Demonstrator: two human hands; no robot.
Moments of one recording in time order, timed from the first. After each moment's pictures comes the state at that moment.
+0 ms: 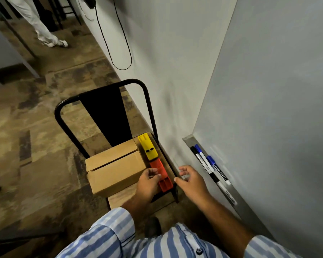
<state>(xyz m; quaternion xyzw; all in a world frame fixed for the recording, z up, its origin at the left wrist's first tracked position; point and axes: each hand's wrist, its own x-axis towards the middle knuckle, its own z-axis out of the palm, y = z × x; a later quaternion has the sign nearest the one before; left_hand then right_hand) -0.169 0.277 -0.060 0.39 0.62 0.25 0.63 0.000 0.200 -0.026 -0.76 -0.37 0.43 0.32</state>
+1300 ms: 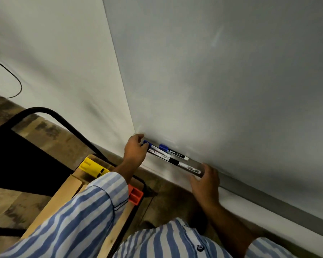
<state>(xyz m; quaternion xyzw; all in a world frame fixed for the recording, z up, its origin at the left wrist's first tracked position) -0.009 0.365 -0.025 0.73 0.42 0.07 0.53 0.034 0.096 -0.050 -0.92 0.00 0.17 0.35</state>
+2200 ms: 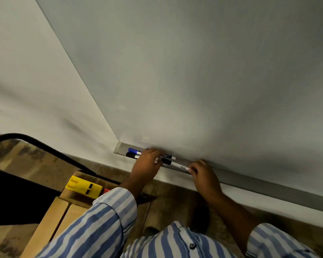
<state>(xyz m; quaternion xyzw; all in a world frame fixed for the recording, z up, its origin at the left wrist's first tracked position) 0.010 0.303 -0.042 0.94 0.09 0.00 0.34 0.070 0.057 -0.072 -0.94 -0.16 0.12 0.27</state>
